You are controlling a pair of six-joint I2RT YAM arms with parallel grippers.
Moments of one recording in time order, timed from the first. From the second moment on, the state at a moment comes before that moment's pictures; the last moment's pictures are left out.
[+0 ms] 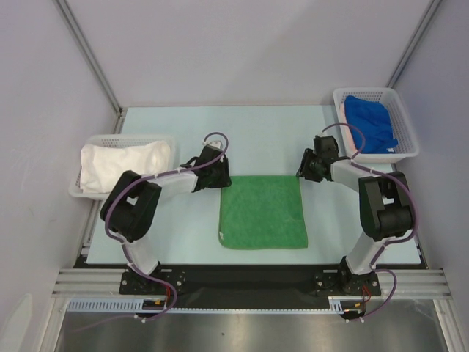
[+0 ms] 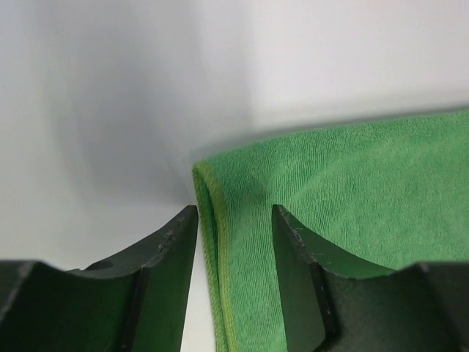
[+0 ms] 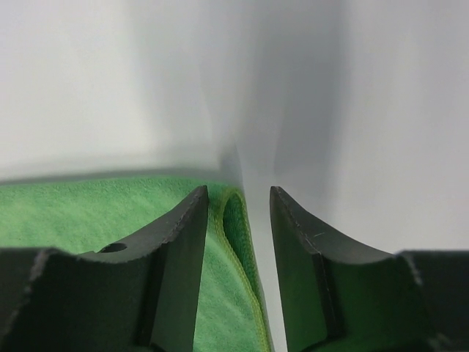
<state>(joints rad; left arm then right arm) -0.53 1.75 0.98 -0.09 -0.06 -0.52 0.19 1.71 0.97 -0.16 -0.06 0.48</state>
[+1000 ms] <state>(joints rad) -0.51 1.90 1.14 -0.14 -0.06 -0.51 0.27 1.72 1.01 -0.20 -0.02 0.38</state>
